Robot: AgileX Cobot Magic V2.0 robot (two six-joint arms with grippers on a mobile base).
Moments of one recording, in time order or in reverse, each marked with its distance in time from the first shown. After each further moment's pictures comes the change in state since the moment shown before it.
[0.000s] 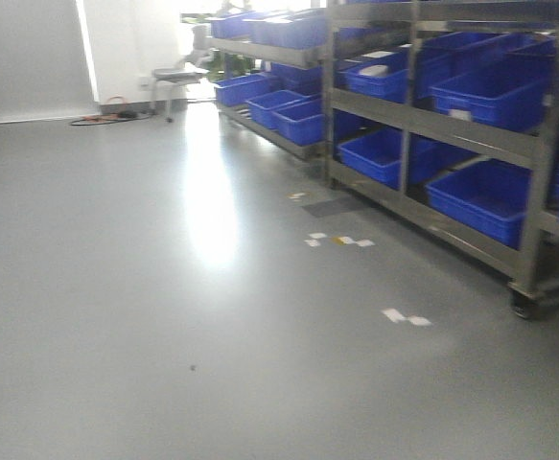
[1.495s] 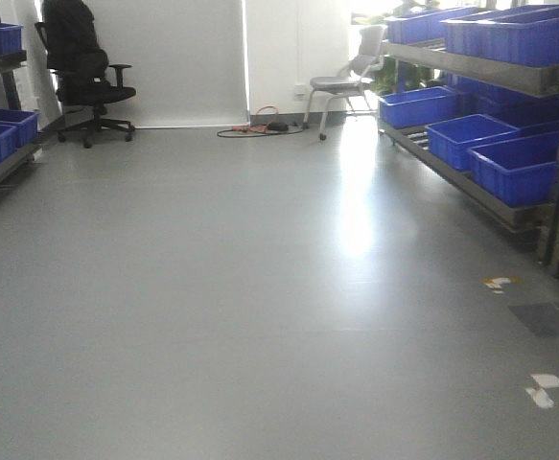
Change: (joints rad) left arm 0.000 0.000 0.000 0.000 0.000 0.000; right arm 0.000 0.000 0.000 0.000 0.000 0.000
